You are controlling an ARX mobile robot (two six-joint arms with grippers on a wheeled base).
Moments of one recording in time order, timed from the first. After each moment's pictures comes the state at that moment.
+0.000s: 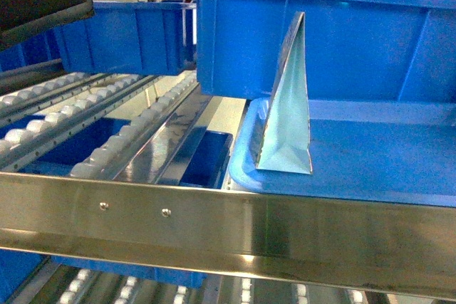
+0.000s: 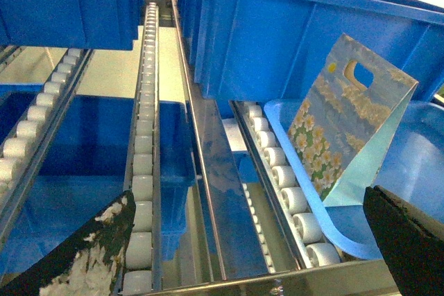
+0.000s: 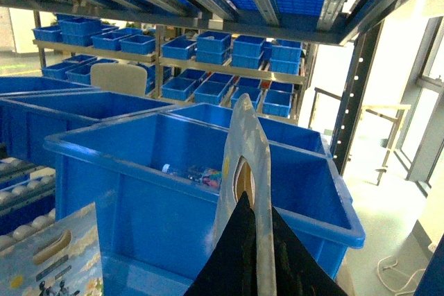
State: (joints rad) left arm -0.33 0.96 0.57 0.12 -0.03 -0.18; right arm -0.17 1.04 0.70 0.52 -0.37 -0.01
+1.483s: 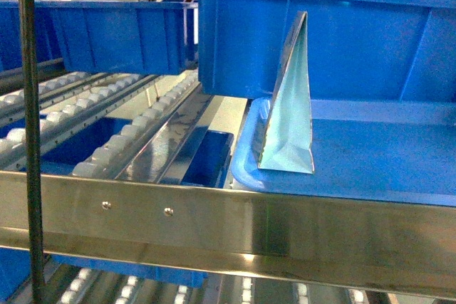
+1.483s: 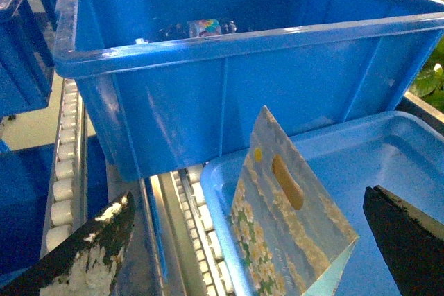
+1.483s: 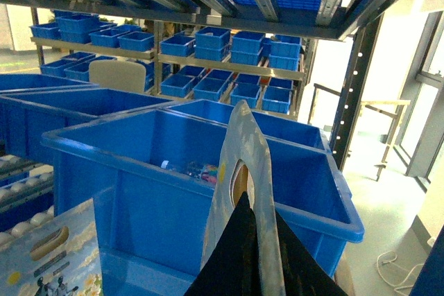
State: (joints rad) left arm -0.49 1.57 1.23 -0.02 -0.03 -0.07; right arm -0.18 1.05 0.70 0.51 -0.37 -0.01
